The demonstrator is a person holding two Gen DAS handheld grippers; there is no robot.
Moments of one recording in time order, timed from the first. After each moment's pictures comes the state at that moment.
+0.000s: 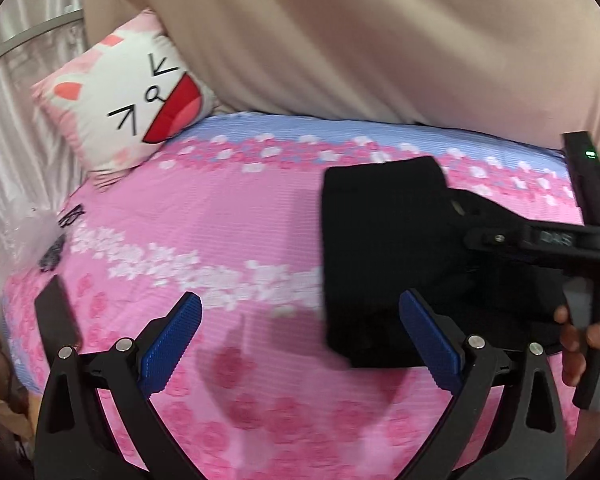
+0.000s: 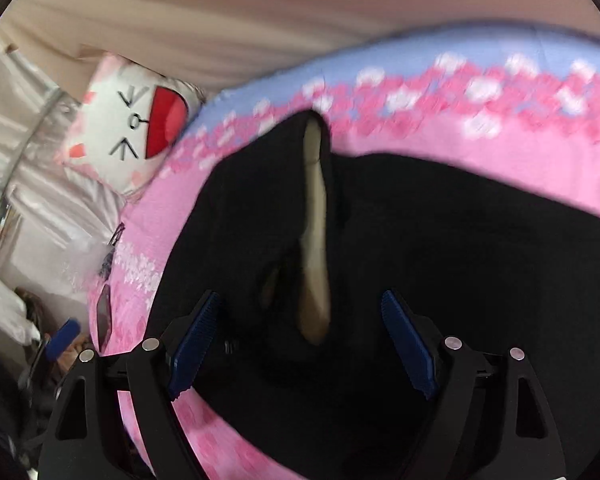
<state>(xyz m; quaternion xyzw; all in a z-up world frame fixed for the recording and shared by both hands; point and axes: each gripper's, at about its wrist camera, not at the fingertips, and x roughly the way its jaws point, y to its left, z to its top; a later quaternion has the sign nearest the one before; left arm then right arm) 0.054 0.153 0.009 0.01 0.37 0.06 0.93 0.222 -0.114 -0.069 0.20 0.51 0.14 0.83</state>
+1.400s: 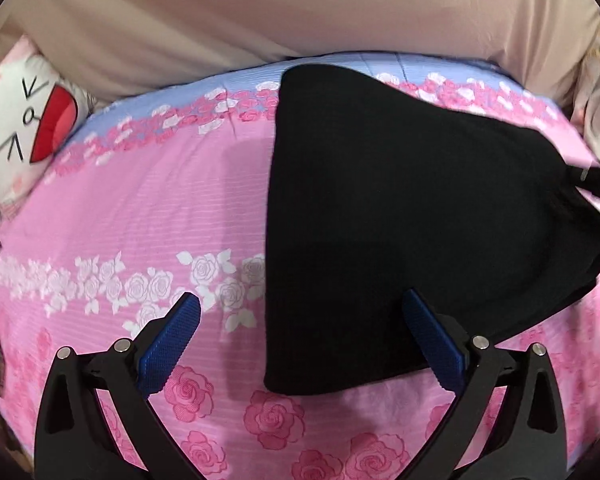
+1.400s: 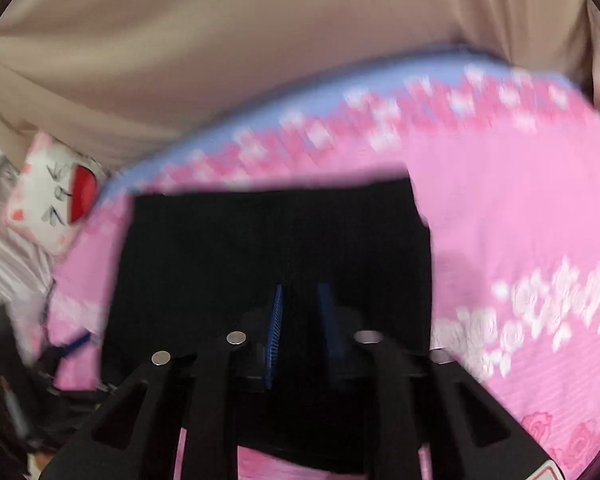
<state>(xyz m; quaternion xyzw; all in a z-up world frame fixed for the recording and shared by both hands) 0.090 0.004 -0.045 0.07 0.44 -0.07 0.89 0.110 -0.299 -0.018 0.19 0.41 -0.02 0.89</state>
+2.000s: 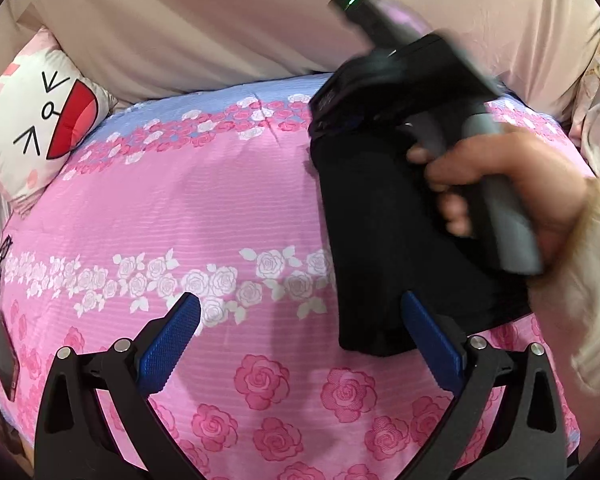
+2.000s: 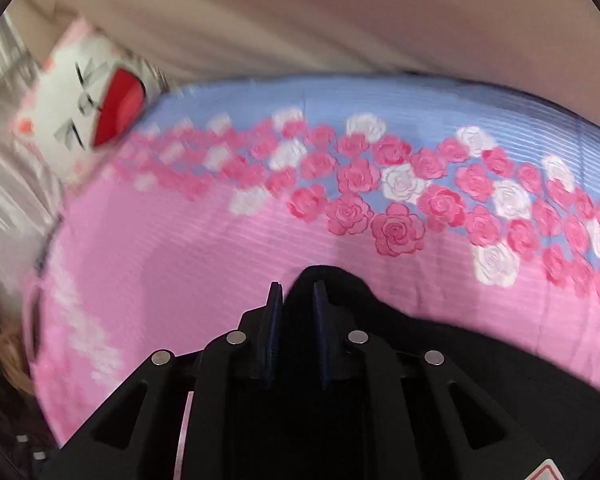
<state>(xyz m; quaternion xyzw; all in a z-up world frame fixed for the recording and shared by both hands) 0.075 0.051 -0.029 0.07 0.42 -0.06 0.90 0.304 -0.130 -0.063 0.09 0.50 0.12 0.85</state>
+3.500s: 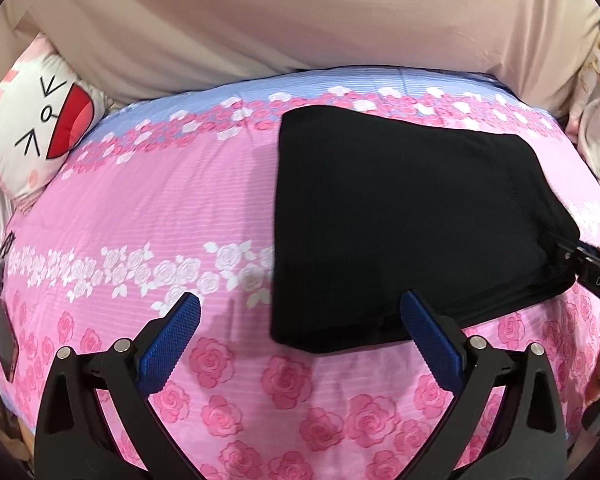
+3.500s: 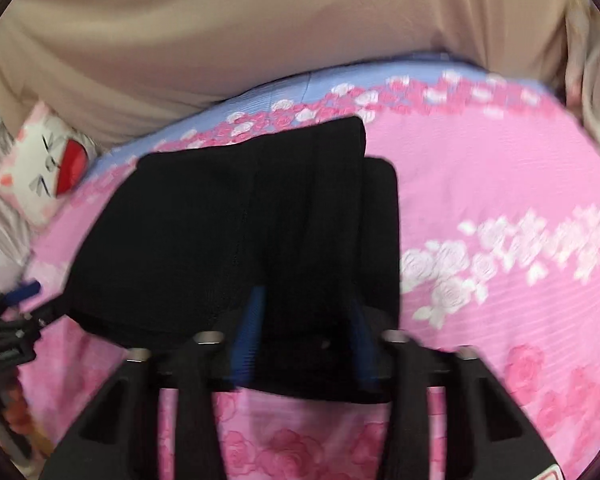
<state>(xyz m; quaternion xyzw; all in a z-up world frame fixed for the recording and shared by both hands) 0.066 0.004 -0.020 0.07 0.43 -0.06 0.90 0.046 -0.288 -0.048 0.13 0.40 -0.05 0.90</state>
